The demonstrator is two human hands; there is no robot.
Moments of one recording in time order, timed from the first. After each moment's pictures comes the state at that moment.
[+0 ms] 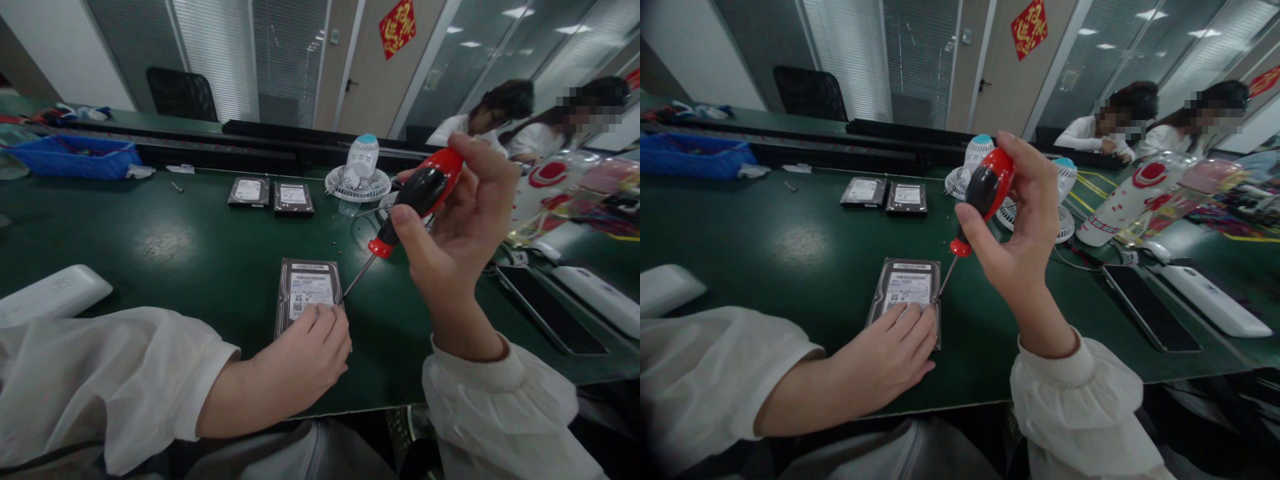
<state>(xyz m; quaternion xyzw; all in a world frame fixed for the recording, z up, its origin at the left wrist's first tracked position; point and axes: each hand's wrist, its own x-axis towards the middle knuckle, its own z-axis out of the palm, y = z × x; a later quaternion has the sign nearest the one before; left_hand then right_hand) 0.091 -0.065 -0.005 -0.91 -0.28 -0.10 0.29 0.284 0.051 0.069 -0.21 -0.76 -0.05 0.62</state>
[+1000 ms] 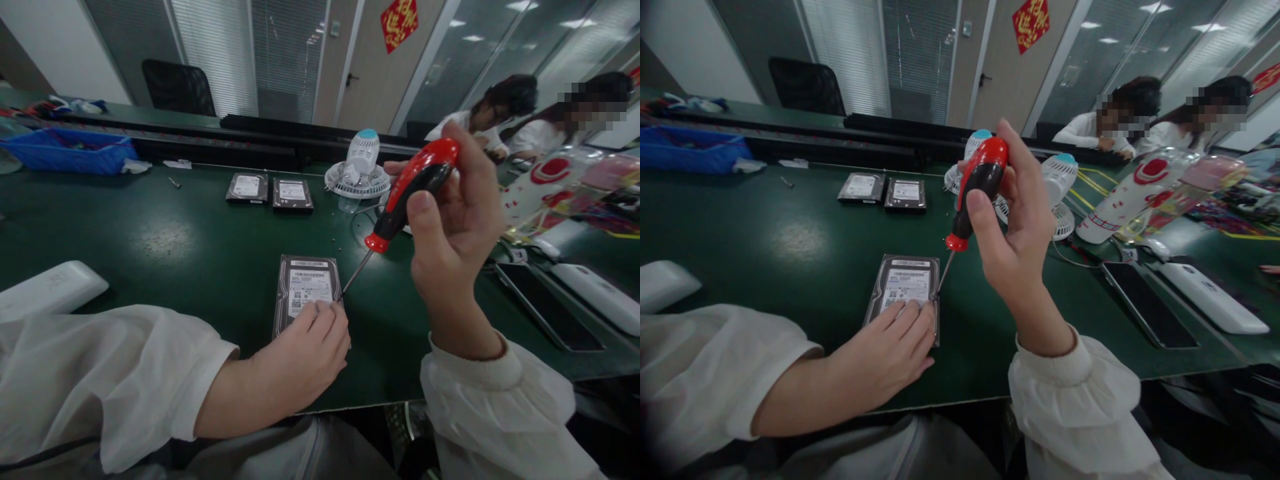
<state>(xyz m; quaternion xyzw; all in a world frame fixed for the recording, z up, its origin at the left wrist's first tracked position) 0.092 -0.068 -0.007 -0.91 -0.29 -0.09 0.29 0.279 0.055 0.066 -0.19 -0.76 0.03 0.62</state>
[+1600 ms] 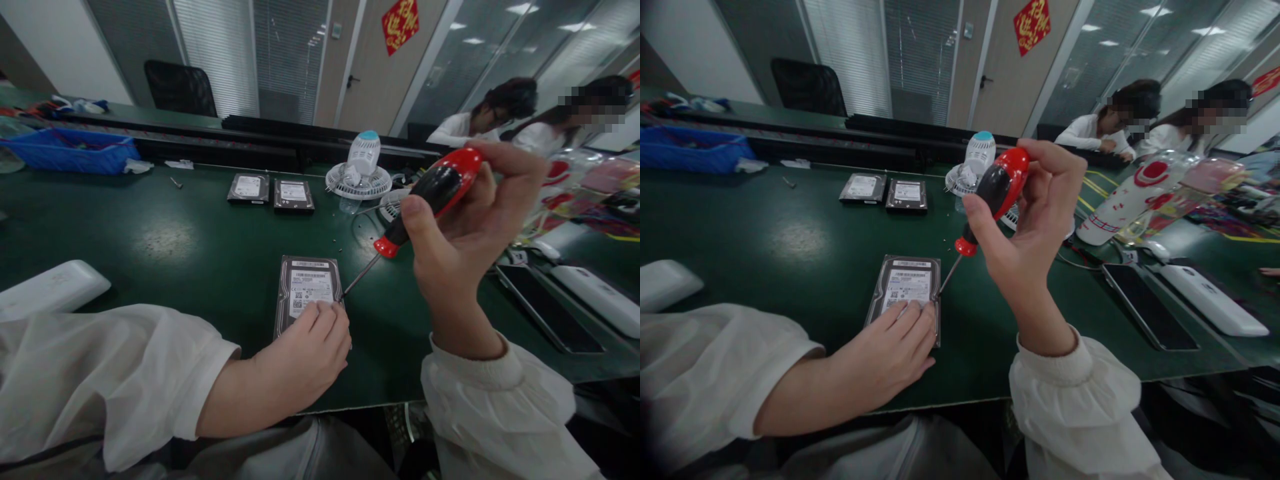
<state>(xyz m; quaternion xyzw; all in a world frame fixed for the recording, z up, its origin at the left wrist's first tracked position) 0.092 -0.067 -0.006 -0.91 -0.29 -0.09 0.29 0.277 0.055 0.067 -0.18 -0.71 -0.03 0.68</state>
